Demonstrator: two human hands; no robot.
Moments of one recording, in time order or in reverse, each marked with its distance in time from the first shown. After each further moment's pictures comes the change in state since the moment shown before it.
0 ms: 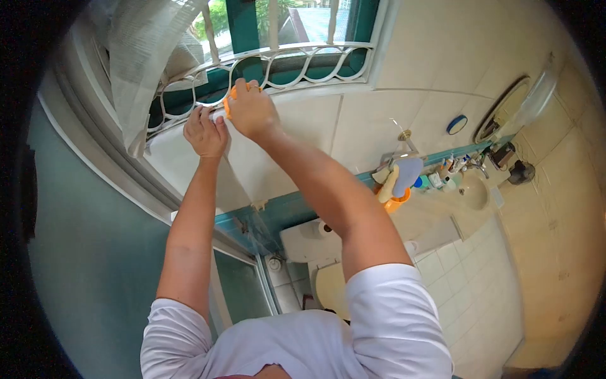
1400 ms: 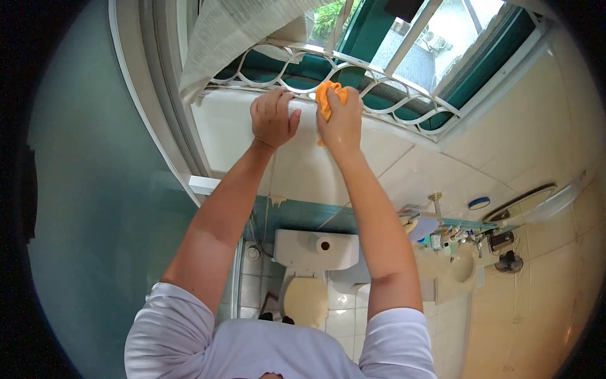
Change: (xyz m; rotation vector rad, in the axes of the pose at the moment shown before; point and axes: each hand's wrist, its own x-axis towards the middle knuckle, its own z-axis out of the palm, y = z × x) left_hand -0.001 0.000 -0.005 -0.108 0.051 -0.038; right_hand -0.001 0.007 0.017 0.306 0.181 0.070
